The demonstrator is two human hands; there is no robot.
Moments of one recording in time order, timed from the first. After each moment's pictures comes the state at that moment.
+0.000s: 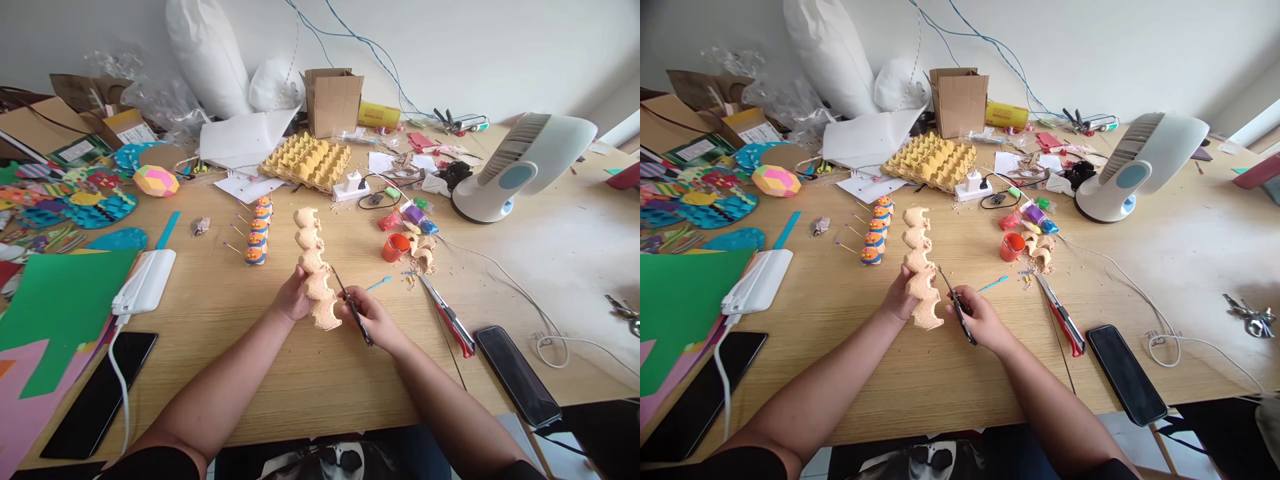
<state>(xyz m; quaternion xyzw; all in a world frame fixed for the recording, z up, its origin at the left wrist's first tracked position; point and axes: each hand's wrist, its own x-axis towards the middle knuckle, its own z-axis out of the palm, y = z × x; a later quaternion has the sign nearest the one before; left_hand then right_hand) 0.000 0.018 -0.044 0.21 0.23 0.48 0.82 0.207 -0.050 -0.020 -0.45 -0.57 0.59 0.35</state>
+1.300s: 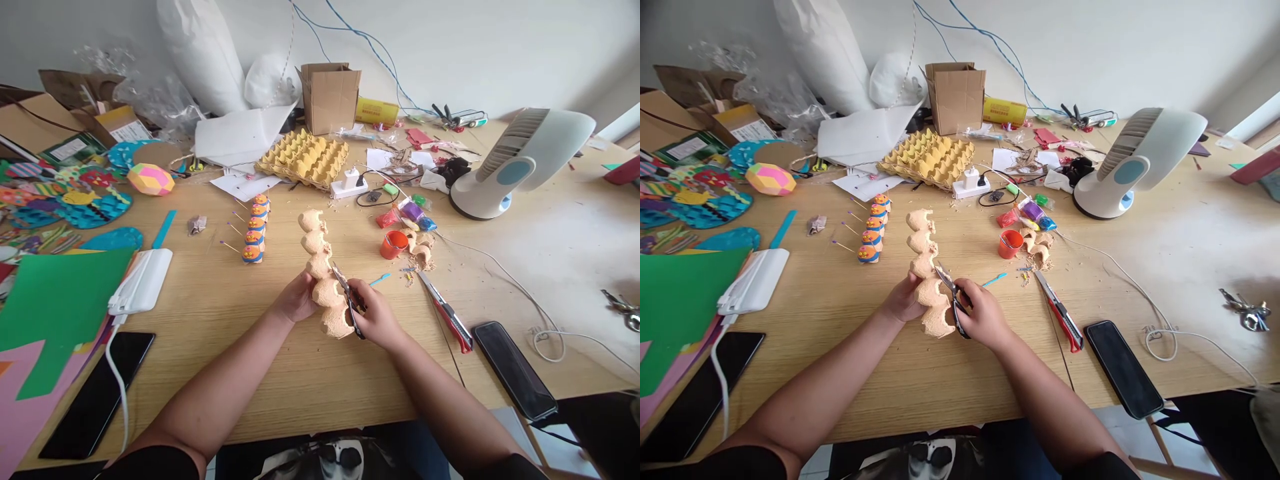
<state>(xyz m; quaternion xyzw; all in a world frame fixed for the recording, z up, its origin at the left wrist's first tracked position) 0.004 0.013 -0.051 0.33 0.20 0.40 0.83 0.217 -0.047 -0.027 -0.47 -0.72 0.34 0.37</state>
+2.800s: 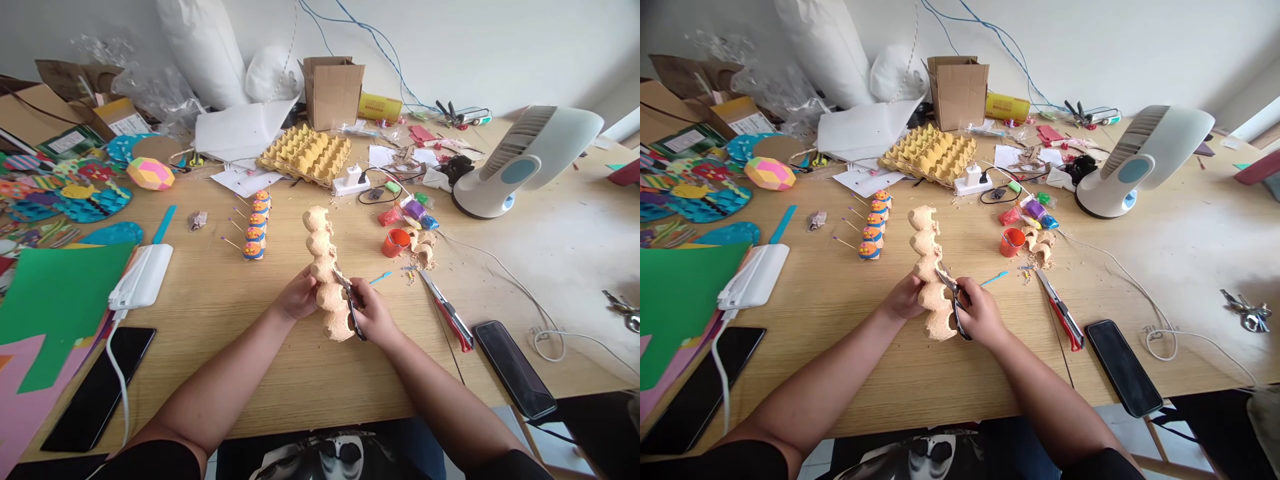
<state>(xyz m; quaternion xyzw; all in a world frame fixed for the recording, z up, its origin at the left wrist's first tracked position) 0.002 0.014 -0.068 0.34 0.21 0.43 0.81 0.210 -0.050 -0.041 -0.50 -0.69 0.36 0.38</state>
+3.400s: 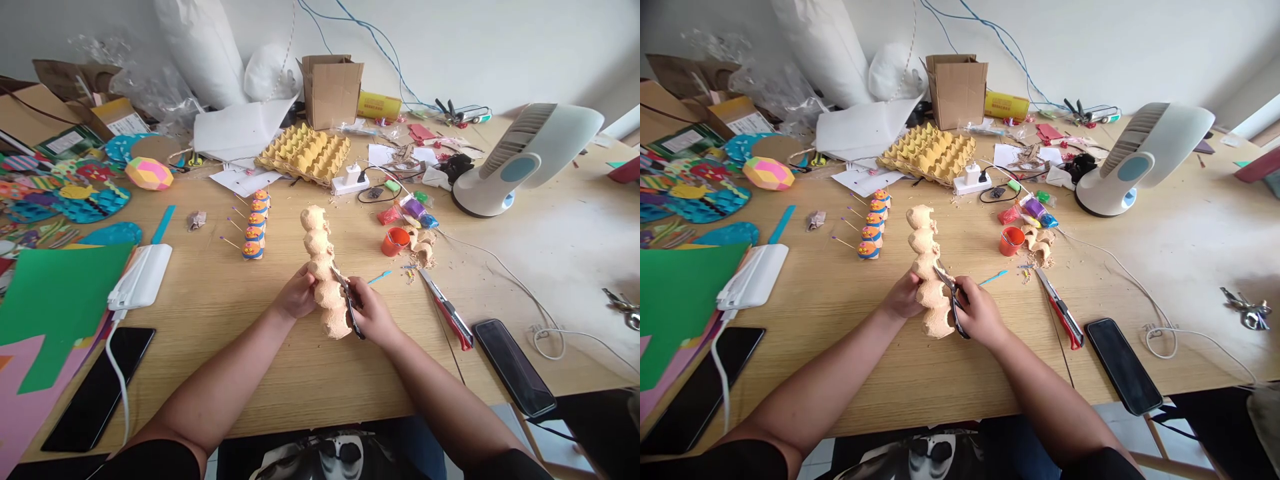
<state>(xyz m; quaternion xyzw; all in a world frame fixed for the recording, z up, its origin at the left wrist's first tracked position) 0.006 0.011 -0.059 0.33 0.22 0.45 0.80 0.210 -0.050 -0.037 -0.50 -0.70 0.36 0.36</state>
